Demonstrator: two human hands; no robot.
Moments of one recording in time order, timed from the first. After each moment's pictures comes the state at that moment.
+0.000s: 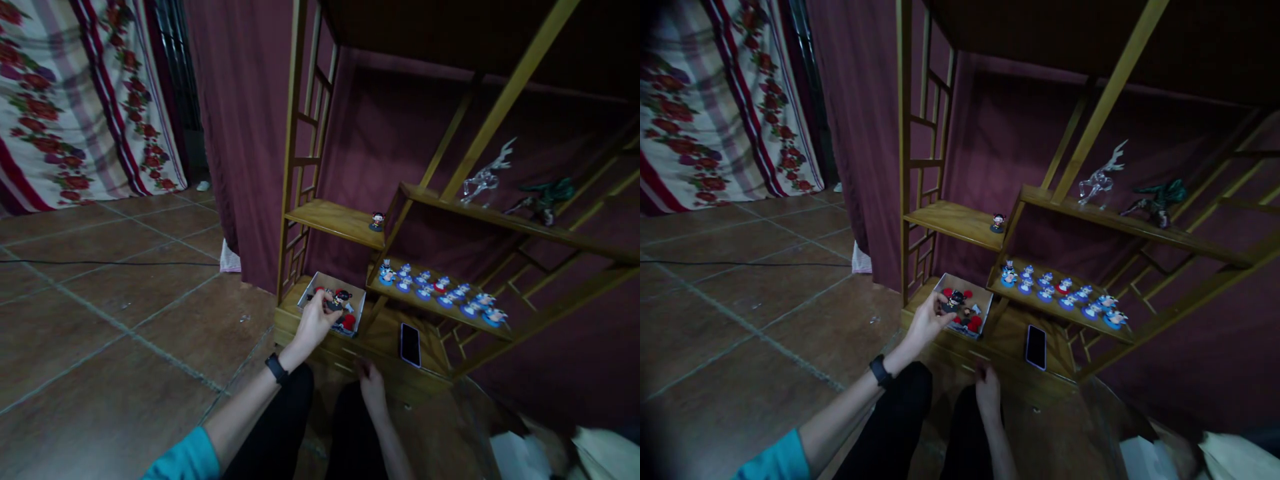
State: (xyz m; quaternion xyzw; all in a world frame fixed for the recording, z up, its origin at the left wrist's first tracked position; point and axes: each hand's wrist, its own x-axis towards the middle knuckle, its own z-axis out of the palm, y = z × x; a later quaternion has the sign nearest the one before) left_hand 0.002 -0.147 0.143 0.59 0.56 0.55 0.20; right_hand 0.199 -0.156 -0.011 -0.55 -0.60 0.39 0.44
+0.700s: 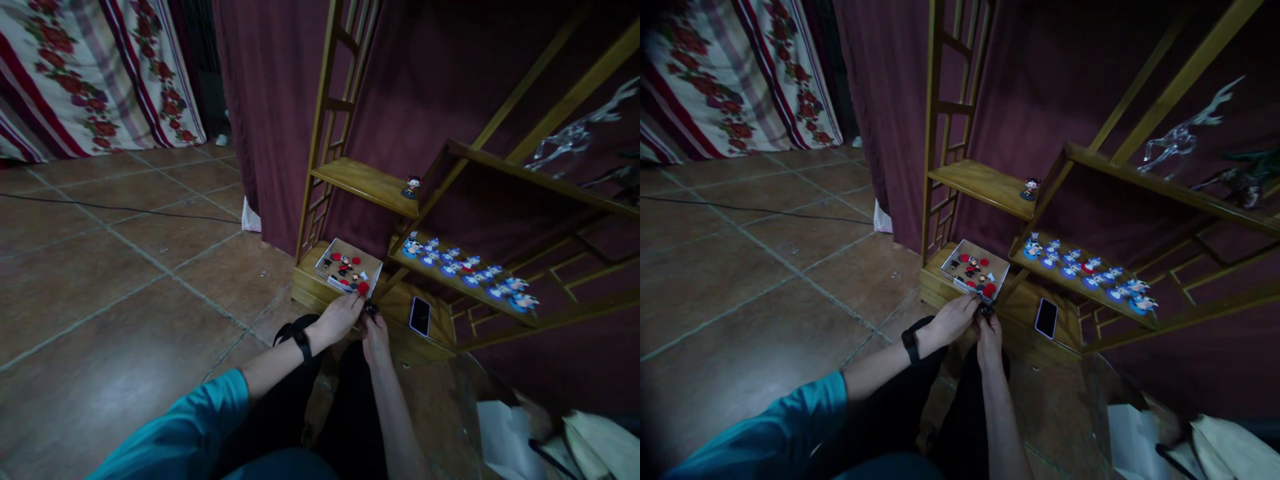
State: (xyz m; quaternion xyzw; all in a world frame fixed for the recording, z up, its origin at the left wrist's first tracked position) left_hand 0.028 -0.196 0.096 0.80 0.52 0.31 0.03; right_hand 0.144 -0.174 0.050 -0.37 -0.36 0.64 0.57
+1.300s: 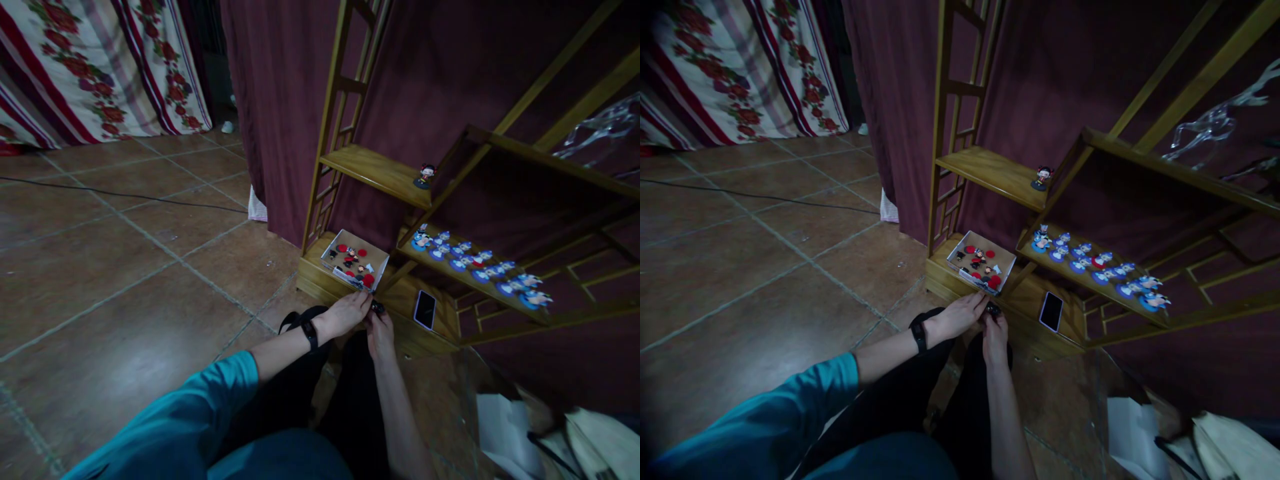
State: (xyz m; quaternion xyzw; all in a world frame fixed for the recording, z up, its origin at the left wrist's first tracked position) left_hand 0.030 -0.200 0.080 0.84 0.49 0.24 0.02; right_hand 0.152 -0.179 0.030 -0.39 -0.38 0.62 0.56
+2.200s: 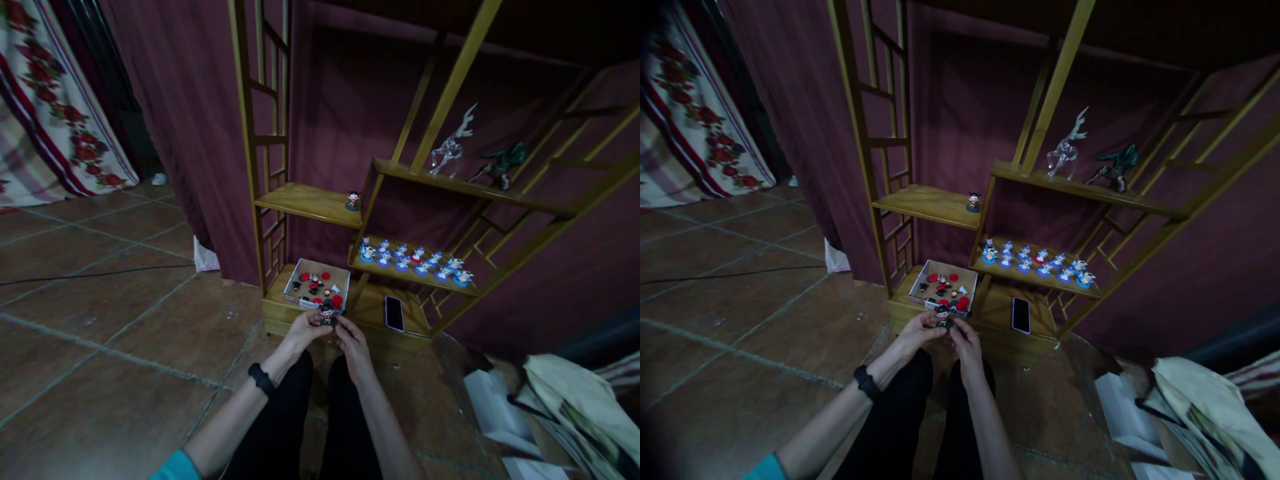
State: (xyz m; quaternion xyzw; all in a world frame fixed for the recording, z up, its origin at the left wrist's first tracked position) left_hand 0.018 -0.173 0.089 0.45 0.41 0.52 0.59; right_hand 0.159 -0.182 0.069 -0.37 -0.37 0.64 0.56
